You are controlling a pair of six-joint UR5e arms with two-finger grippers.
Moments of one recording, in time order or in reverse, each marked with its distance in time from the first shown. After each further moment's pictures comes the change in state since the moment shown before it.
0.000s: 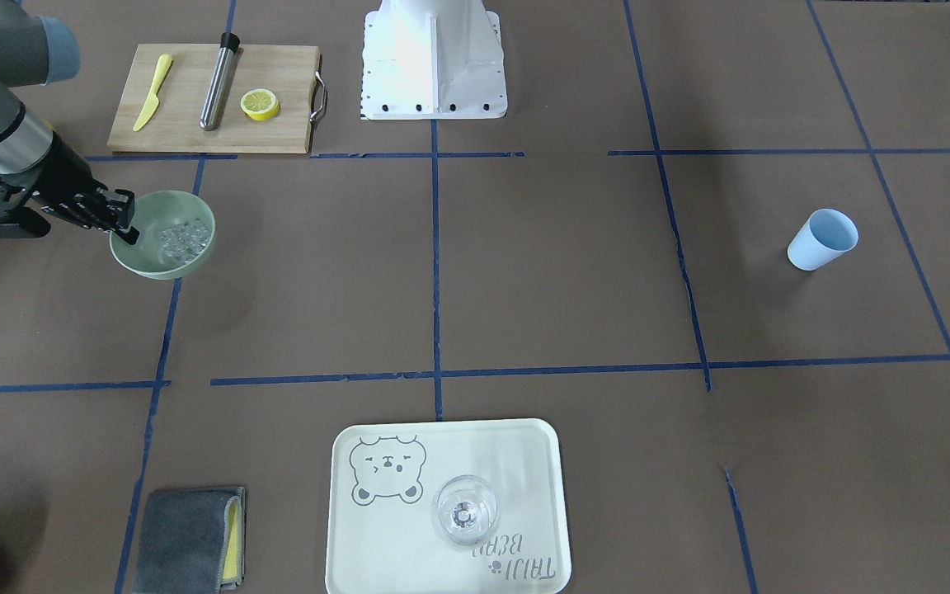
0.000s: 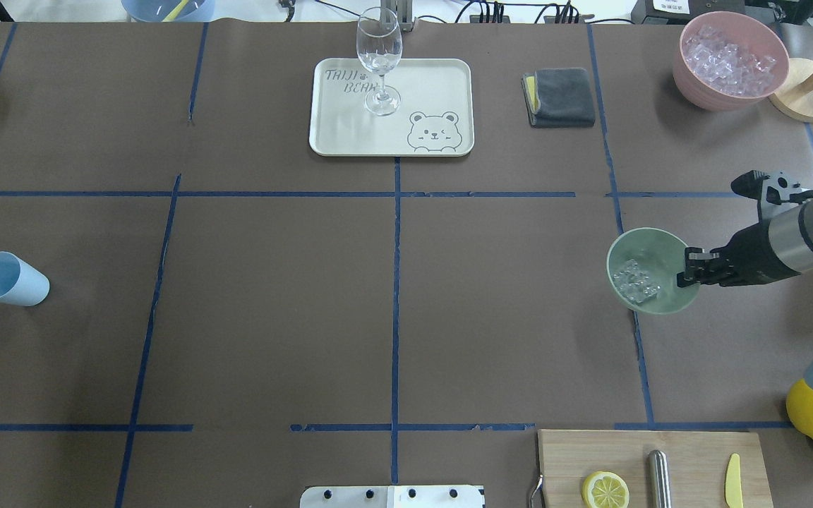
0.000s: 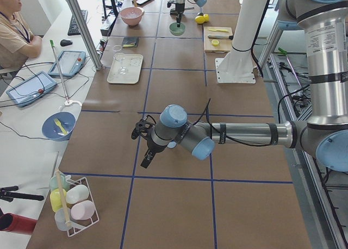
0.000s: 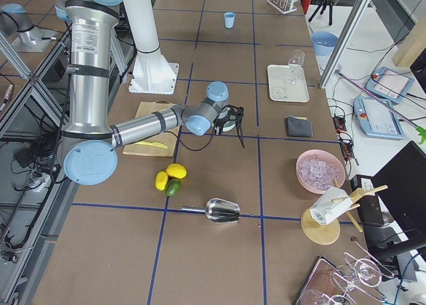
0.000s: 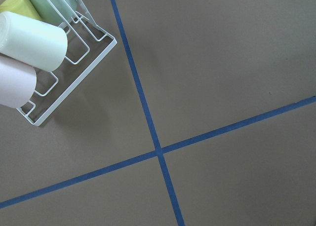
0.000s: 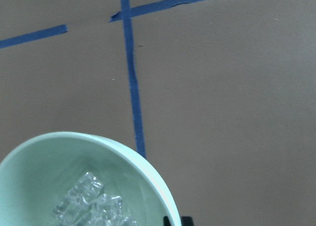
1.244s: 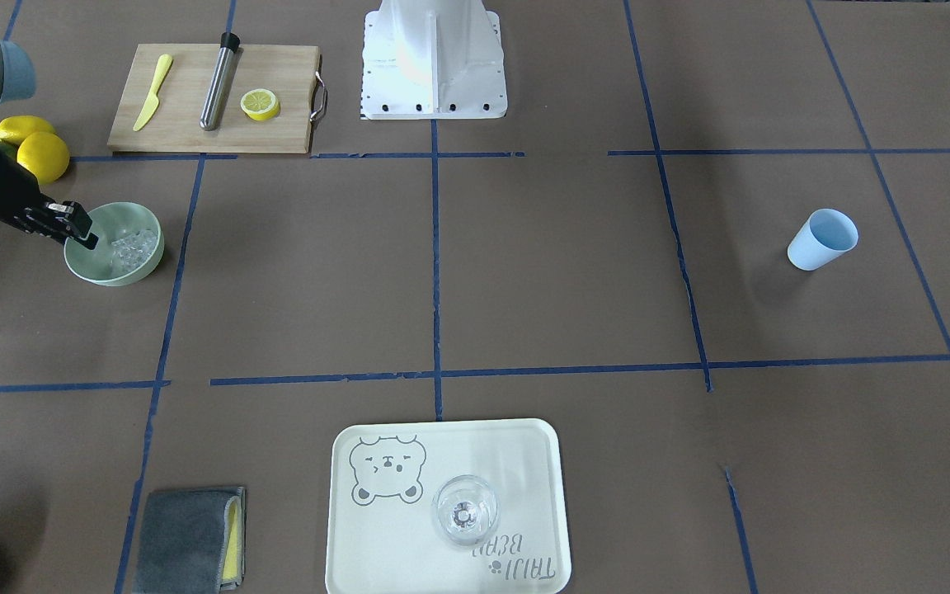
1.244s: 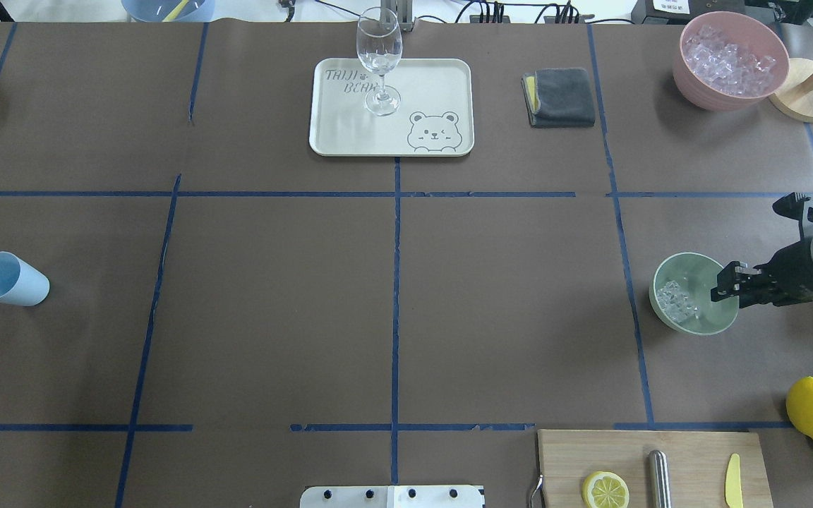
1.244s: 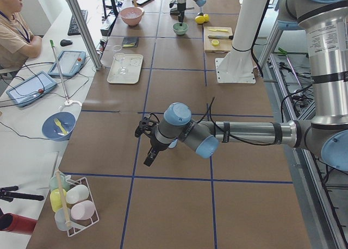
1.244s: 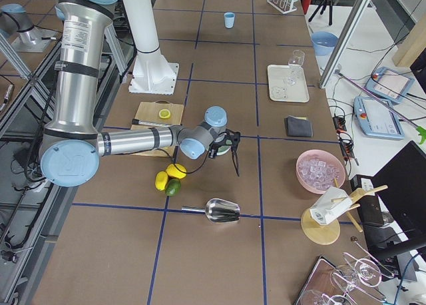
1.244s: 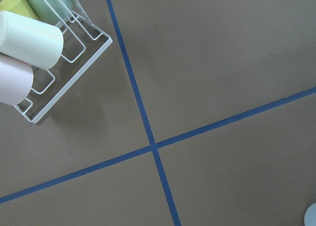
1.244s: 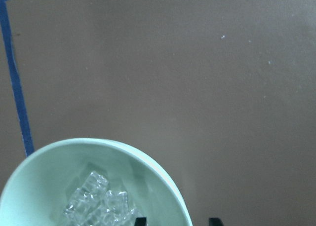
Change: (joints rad) left arm 0.004 0.027 -0.038 0.001 -0.002 0.000; right arm 0.064 -0.057 -0.108 0.064 0.065 -0.035
